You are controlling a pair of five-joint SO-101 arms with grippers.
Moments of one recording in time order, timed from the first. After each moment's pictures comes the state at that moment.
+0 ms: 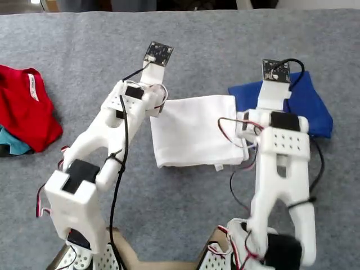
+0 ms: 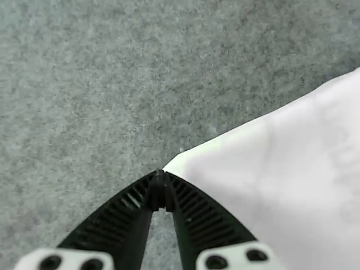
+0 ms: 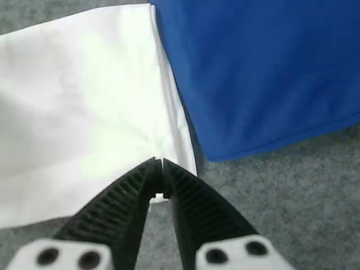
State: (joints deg) left arm 13.7 15.3 5.4 43.2 -5.2; right arm 9.7 -25.7 34.3 67.0 3.7
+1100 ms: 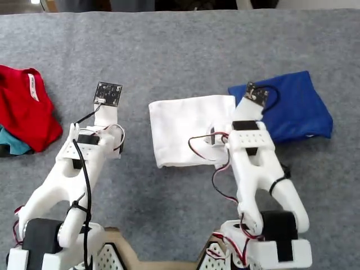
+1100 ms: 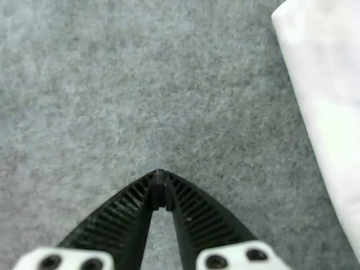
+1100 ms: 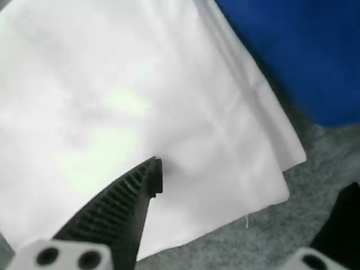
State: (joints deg) left arm 1.1 -18.3 54.8 31.3 -3.6; right arm -3.3 -11.2 46.1 49.1 -30.4
